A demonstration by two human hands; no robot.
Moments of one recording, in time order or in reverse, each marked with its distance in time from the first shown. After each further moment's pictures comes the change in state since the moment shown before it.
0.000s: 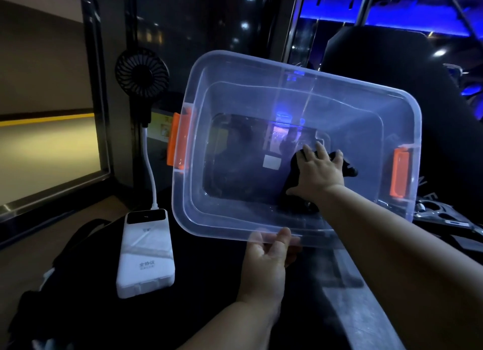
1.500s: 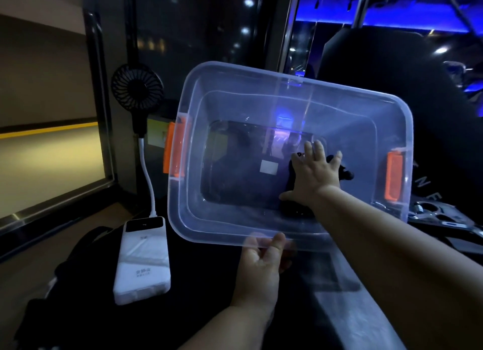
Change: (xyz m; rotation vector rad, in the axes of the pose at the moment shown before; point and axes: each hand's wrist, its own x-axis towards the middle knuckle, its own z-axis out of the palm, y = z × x) left_hand 0.001 0.002 0.000 0.030 -0.025 0.021; right_hand 0.000 -0.001 -0.005 -0.042 0.006 0.032
